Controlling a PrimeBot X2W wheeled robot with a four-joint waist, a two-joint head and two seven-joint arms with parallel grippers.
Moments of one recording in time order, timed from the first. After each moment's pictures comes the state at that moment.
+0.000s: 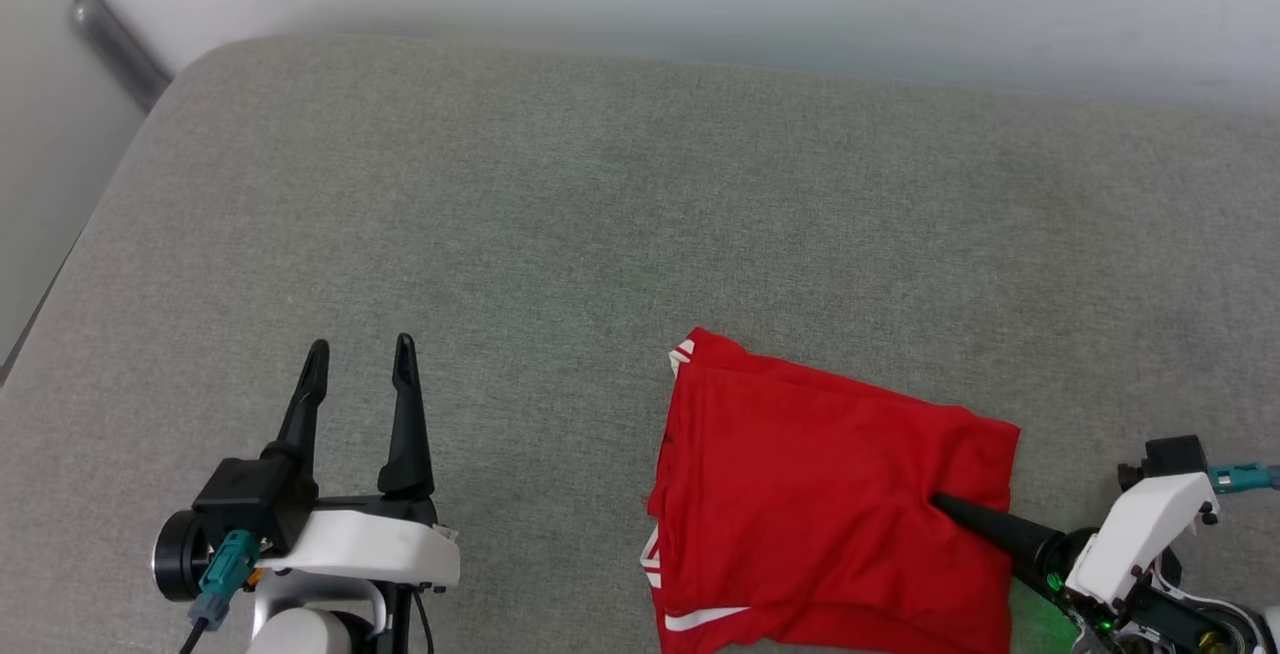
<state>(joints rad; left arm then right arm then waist) -0.09 0.20 -0.19 0.03 -0.35 0.13 -0.26 -0.16 -0.12 -0.15 0.39 1.06 0.13 0.83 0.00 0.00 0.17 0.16</state>
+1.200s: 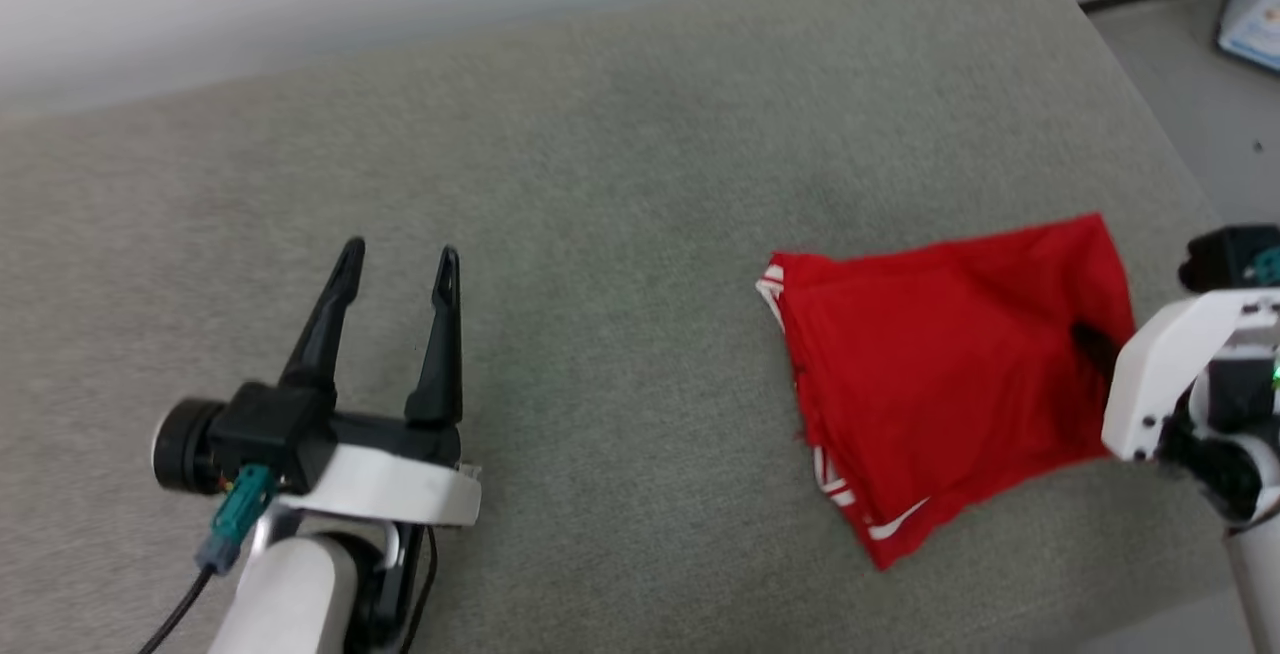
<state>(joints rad) -0.19 0.22 -0.22 -0.05 -0.26 0.07 -0.23 -0.42 -0.32 0.04 0.36 0.44 0.13 0.60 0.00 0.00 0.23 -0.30</state>
